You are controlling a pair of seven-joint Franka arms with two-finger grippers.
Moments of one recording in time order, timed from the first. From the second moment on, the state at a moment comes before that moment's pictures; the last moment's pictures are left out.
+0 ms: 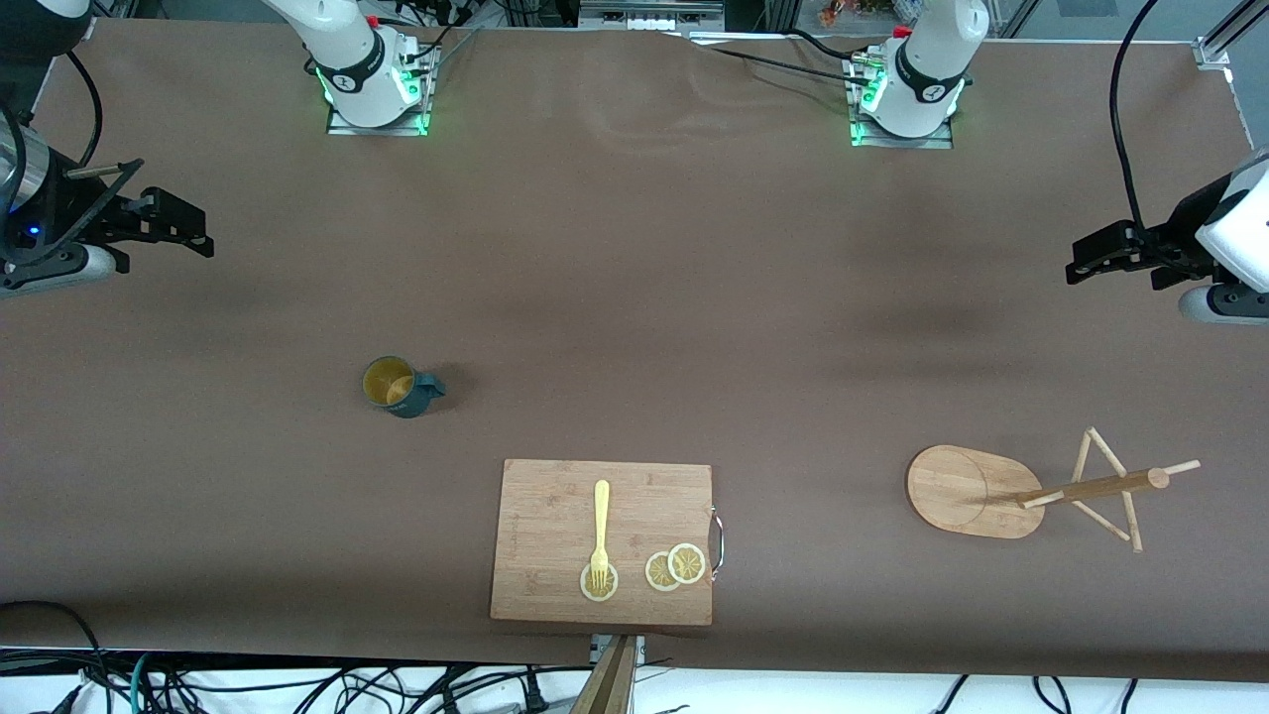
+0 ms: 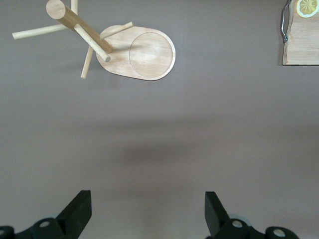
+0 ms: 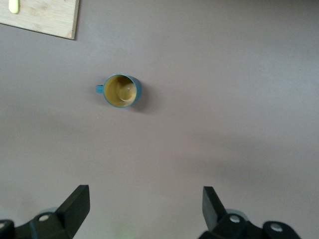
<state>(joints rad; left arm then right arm) 0.05 0.15 -0.05 -1.43 -0.04 1.48 0.01 0.09 0.07 -0.06 -1.56 0.03 1.56 -0.16</state>
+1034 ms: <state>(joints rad) 0.05 0.15 -0.05 -1.43 -0.04 1.48 0.01 0.08 0.10 -0.06 -1.56 0.00 1.57 -0.16</state>
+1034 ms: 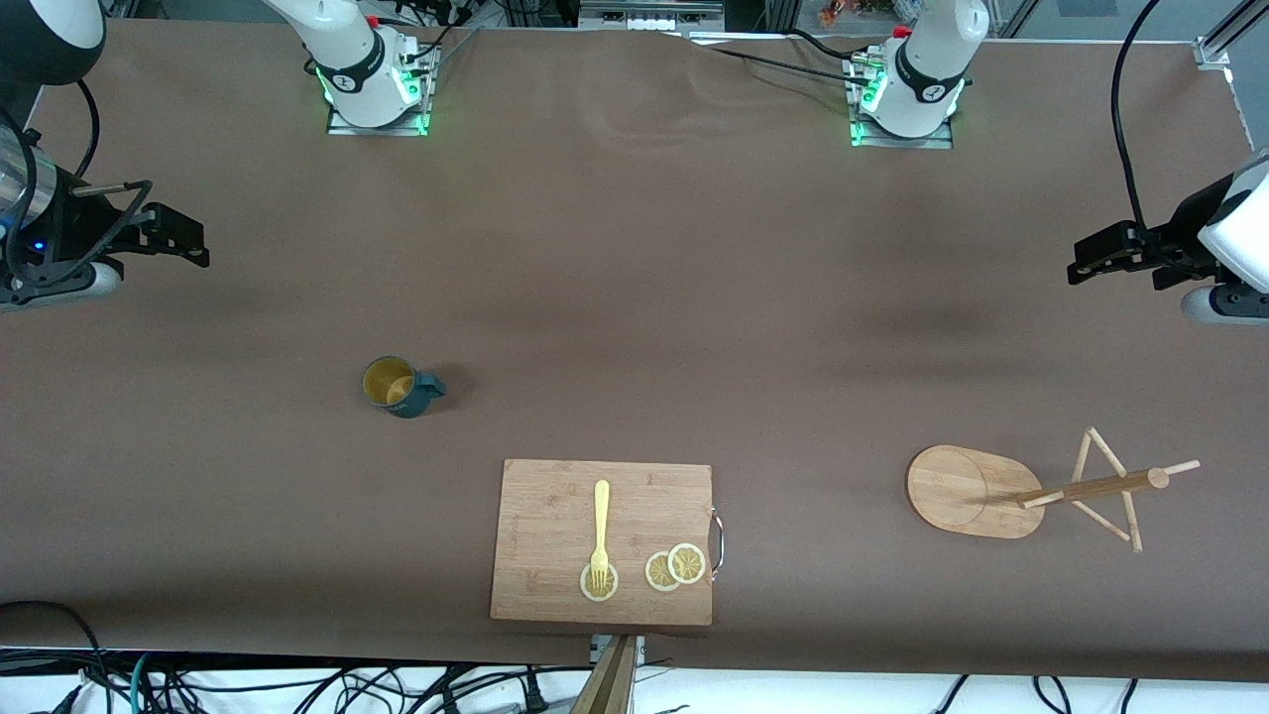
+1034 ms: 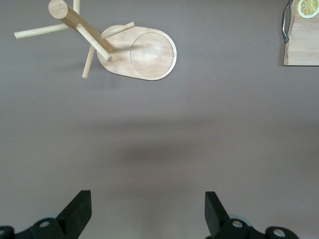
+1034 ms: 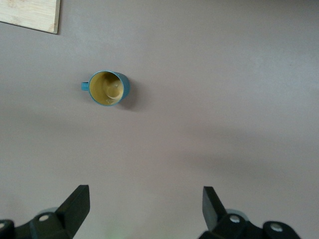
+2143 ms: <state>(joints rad) 0.05 0.15 -0.05 -1.42 -0.03 1.49 0.01 0.11 0.22 -0.04 -1.66 0.00 1.80 -0.16</state>
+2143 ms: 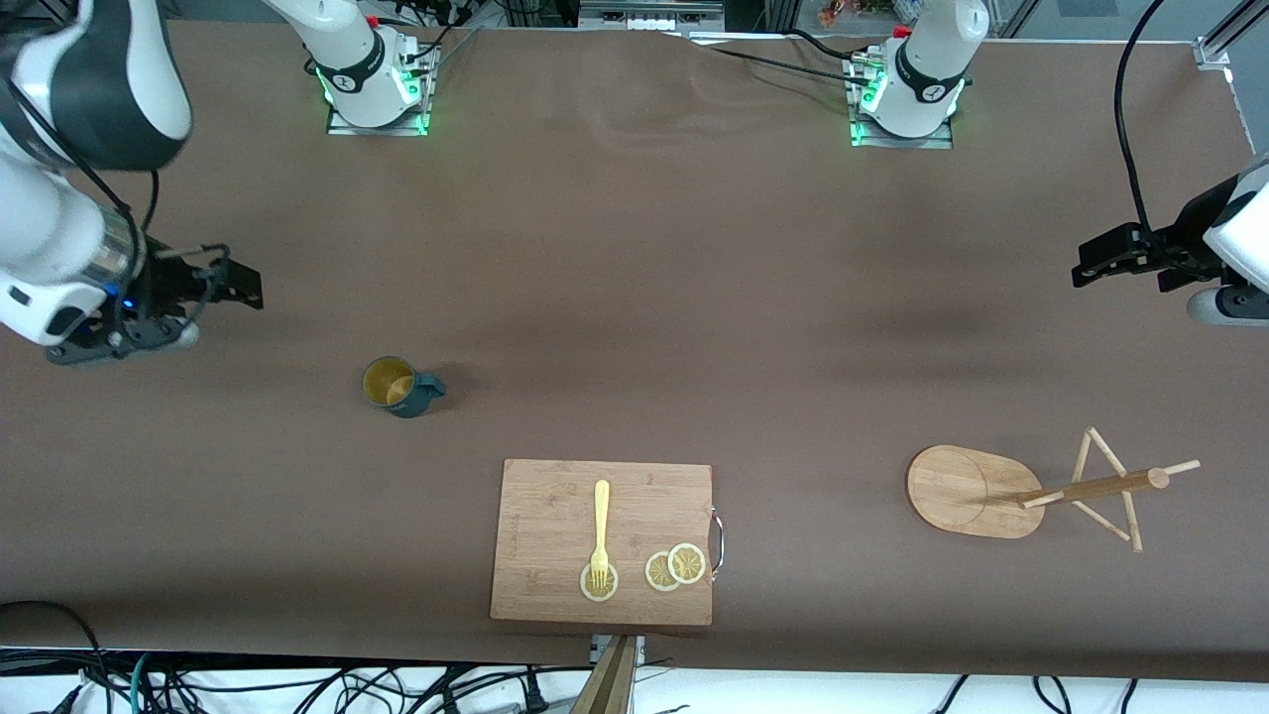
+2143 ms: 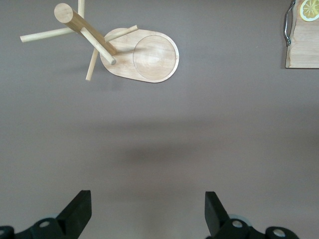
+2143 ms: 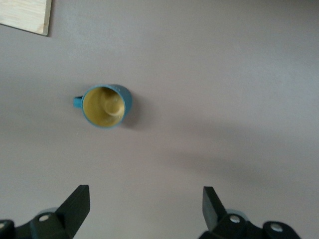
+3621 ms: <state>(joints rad) 0.05 0.16 -0.05 -1.42 -0.03 1.49 0.01 0.16 0.52 -0.04 -1.83 0.12 2.25 -0.16</state>
